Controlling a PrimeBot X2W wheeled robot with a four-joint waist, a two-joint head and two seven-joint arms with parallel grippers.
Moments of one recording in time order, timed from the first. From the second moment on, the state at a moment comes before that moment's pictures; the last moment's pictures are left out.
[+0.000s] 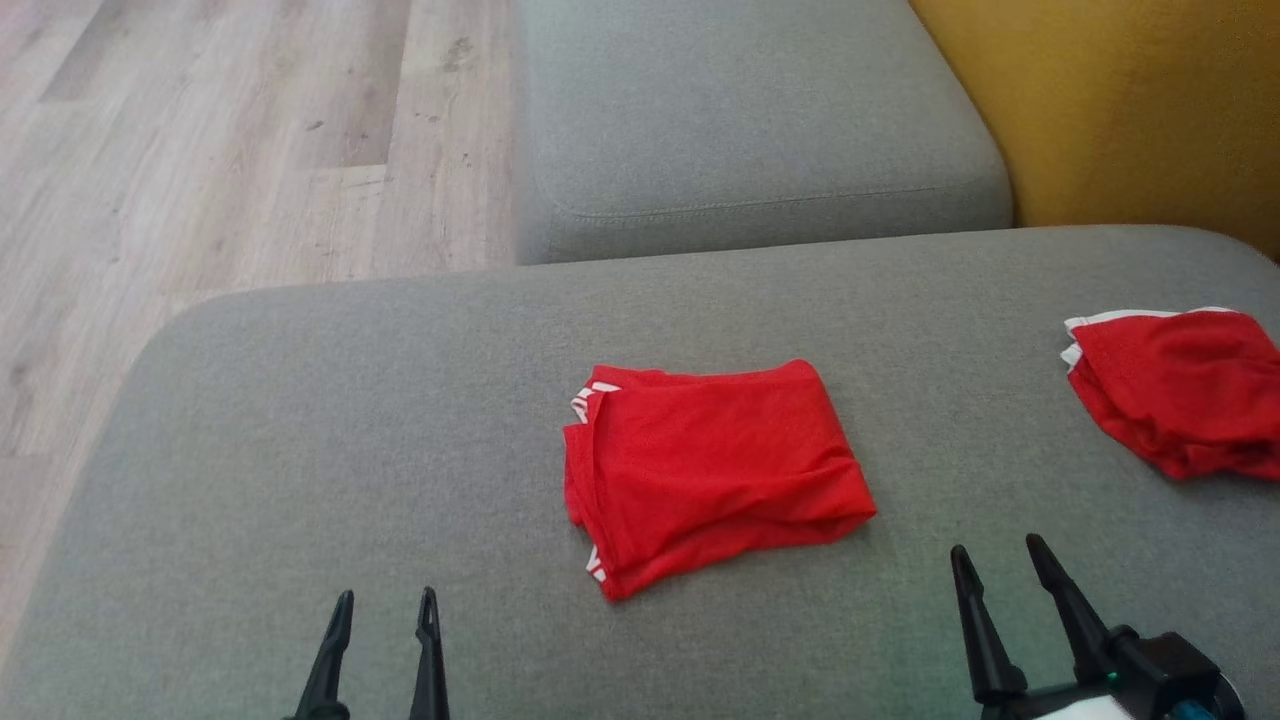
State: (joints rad) left arm 0.21 0.09 -0.23 0.15 -0.17 0.13 -0.26; right arm 0.22 -0.11 0.12 0.16 0.17 0.12 -0.25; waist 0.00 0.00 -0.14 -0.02
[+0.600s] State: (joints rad) left arm 0.23 0.08 -0.22 0.16 -0.15 0.11 -0.26; right arm 0.22 -0.11 0.11 0.16 0.17 0.12 -0.25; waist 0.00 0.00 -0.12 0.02
